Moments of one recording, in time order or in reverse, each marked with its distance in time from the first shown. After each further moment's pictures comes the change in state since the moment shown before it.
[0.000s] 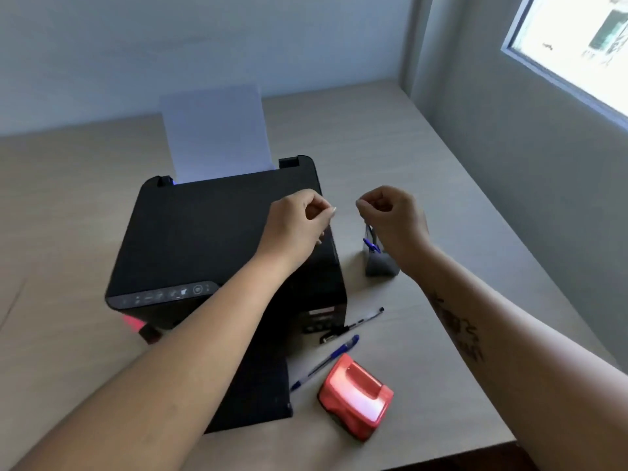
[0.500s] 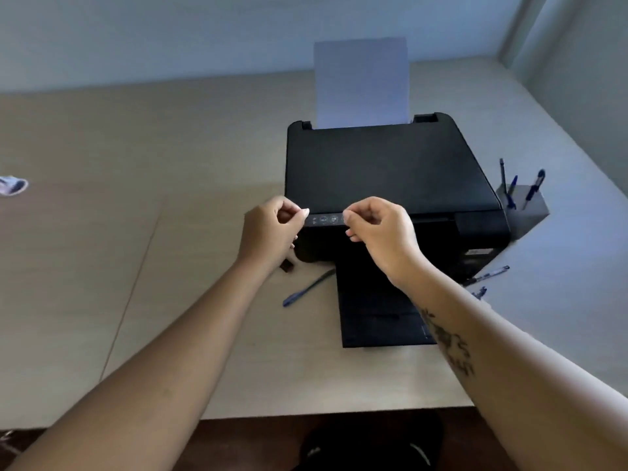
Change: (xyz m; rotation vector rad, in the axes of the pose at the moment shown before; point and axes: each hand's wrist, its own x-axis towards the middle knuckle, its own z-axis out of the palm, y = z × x) left_hand -0.119 -0.191 -0.228 0.001 0.206 -0.177; right_hand -0.176 -0.072 0.234 0.119 -0.219 -0.040
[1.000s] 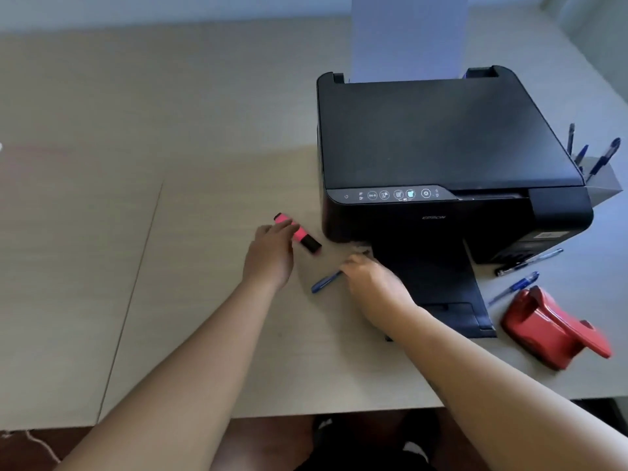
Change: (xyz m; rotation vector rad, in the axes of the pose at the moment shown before) left_hand 0.013 -0.161 0.005 0.531 -0.259 0.057; right_hand -0.030 0.095 0.100 -0.941 -0.489 -0.095
